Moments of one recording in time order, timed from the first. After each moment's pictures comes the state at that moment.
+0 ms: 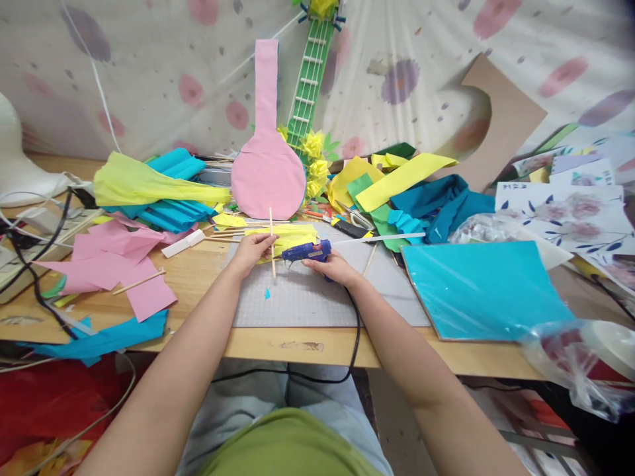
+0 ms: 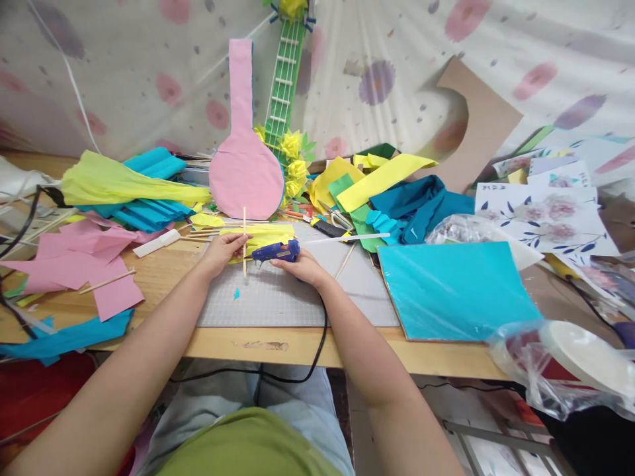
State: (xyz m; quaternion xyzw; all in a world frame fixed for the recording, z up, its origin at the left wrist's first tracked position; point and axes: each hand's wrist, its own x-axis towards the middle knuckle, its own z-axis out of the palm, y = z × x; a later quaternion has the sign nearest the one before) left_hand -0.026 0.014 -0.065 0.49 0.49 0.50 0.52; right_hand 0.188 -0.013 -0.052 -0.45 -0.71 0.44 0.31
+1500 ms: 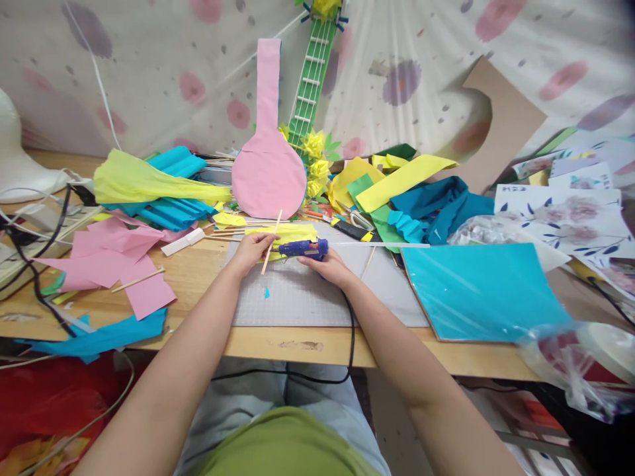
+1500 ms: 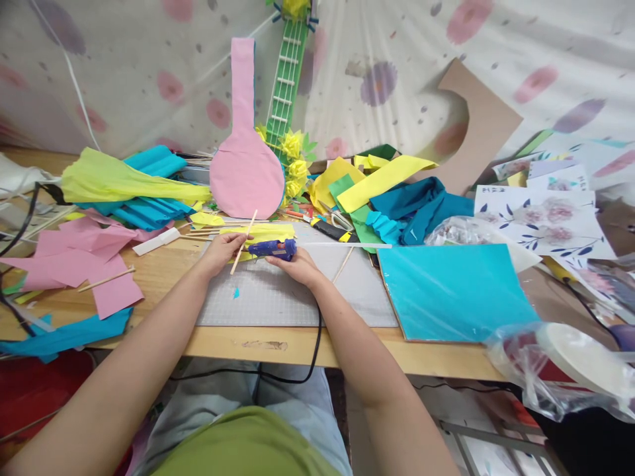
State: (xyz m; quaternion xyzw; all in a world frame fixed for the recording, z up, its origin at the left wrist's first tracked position) left_hand -0.027 0.014 -0.065 0.52 0.51 0.46 0.51; right_hand 0.178 -0.010 -0.057 -0.42 -0.73 0.39 0.36
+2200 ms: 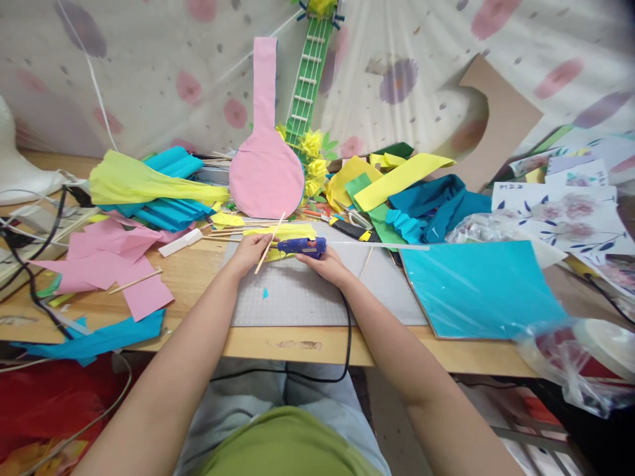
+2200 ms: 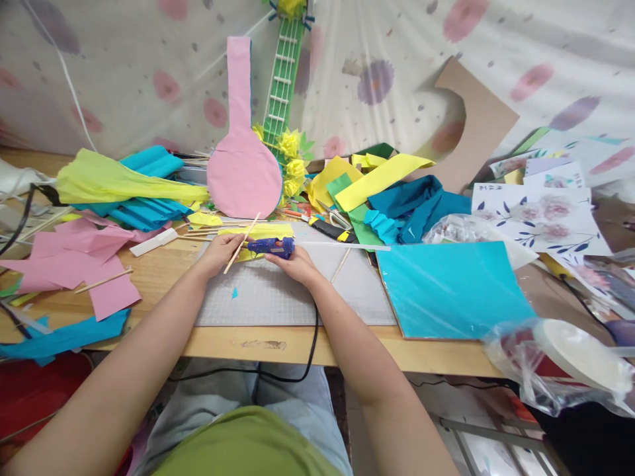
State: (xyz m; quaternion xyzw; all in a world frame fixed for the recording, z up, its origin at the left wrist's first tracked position) left_hand -0.026 0.012 -0.065 0.54 0.53 0.45 0.48; right_hand 0.176 -0.011 -0.055 -0.44 -0.73 0.39 0.37
